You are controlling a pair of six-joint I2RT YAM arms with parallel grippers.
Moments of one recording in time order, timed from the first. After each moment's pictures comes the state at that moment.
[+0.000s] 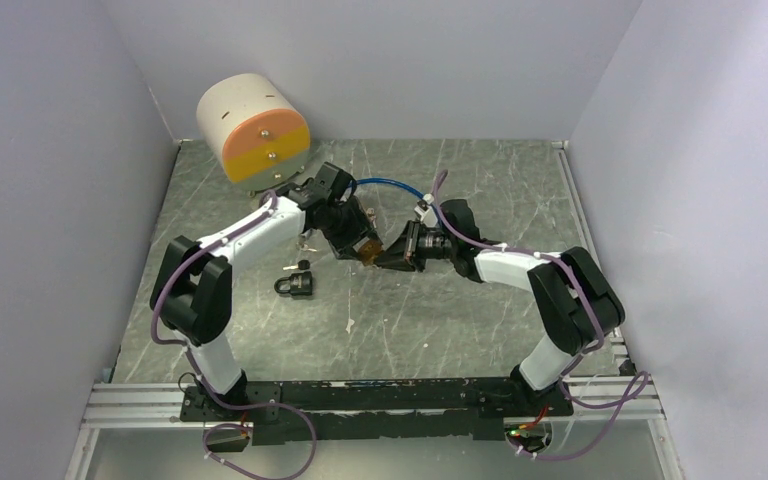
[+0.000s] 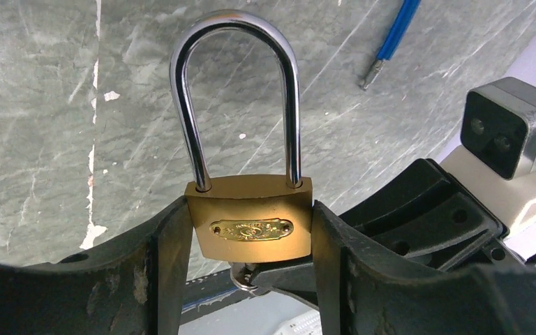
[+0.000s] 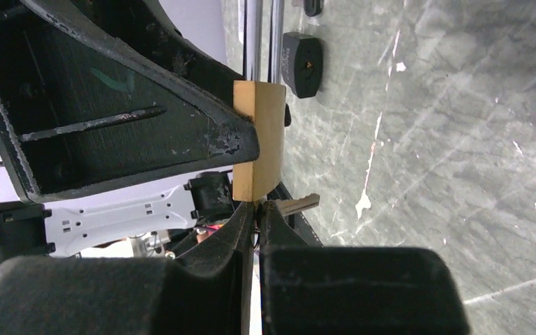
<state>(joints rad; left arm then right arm) -0.57 1.75 1.37 -0.66 0.26 -1.07 0.48 1.63 0.76 0.36 -0.78 1.11</state>
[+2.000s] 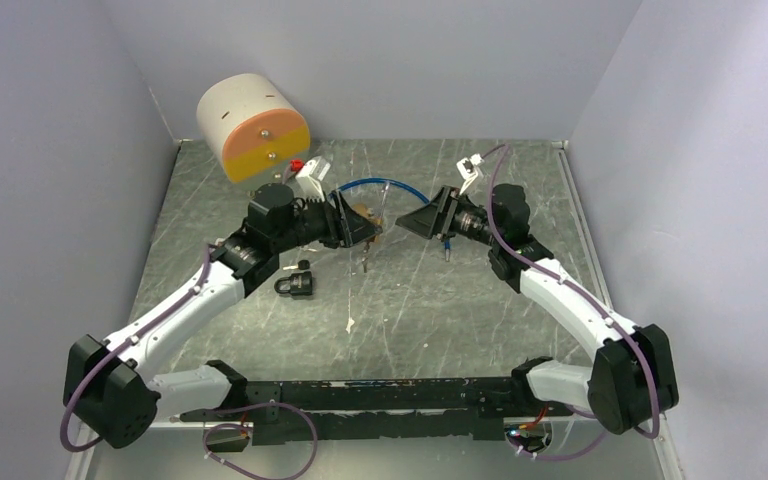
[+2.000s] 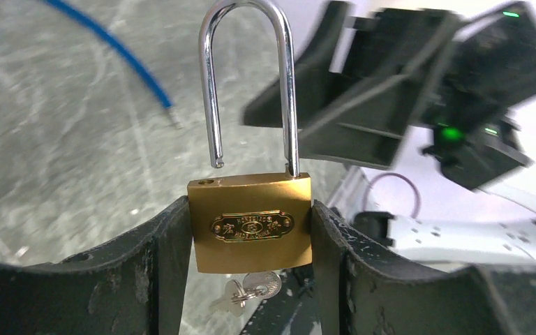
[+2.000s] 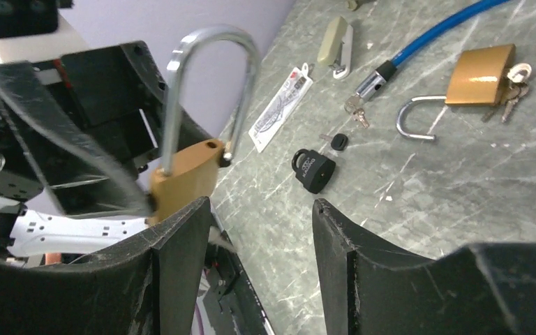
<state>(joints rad) -0.58 1.17 0.93 -0.01 0.38 -0.69 0.39 1.20 0.79 0.27 -0.65 0.76</state>
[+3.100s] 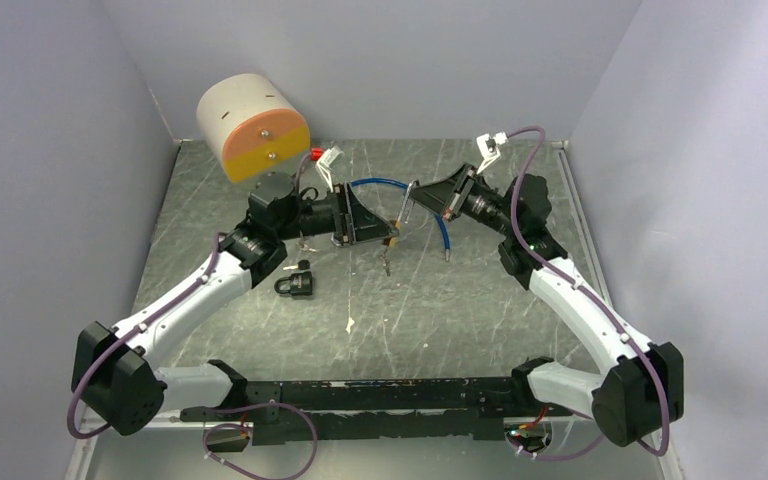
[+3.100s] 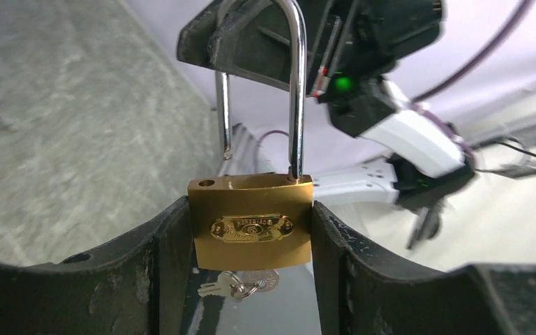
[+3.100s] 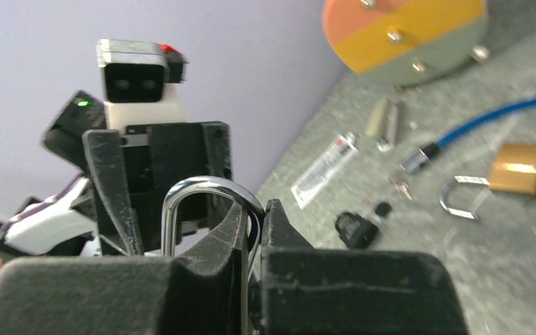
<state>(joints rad) -0.58 1.23 1.00 0.26 0.77 -0.94 0.38 1.14 0.89 0.42 -0.65 0.90</state>
